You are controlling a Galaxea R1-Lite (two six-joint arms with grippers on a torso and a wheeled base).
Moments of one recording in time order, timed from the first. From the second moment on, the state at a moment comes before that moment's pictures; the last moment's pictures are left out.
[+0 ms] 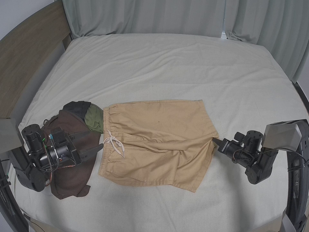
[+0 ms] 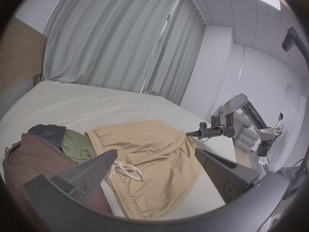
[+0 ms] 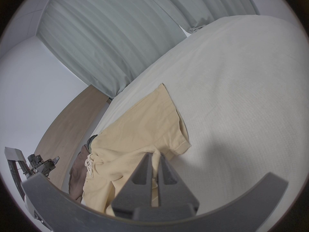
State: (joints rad) left arm 0.02 2.06 -0.39 -1.55 -0.84 -0.01; right arm 0.16 2.46 -0.71 -1.55 0.29 0.59
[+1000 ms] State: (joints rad) left arm 0.01 2.06 -0.39 -1.55 -0.84 -0.01; right arm 0.17 2.42 -0.67 -1.55 0.29 0.57
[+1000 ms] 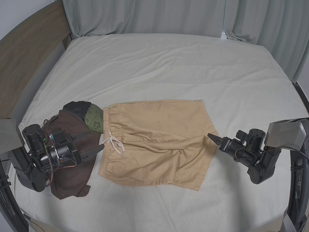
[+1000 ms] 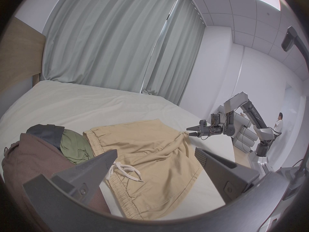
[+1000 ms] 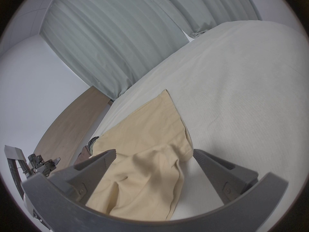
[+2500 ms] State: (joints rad) left arm 0.01 2.06 -0.39 -1.55 -0.84 -0.01; right arm 0.38 2.43 -0.31 -1.55 0.37 0.52
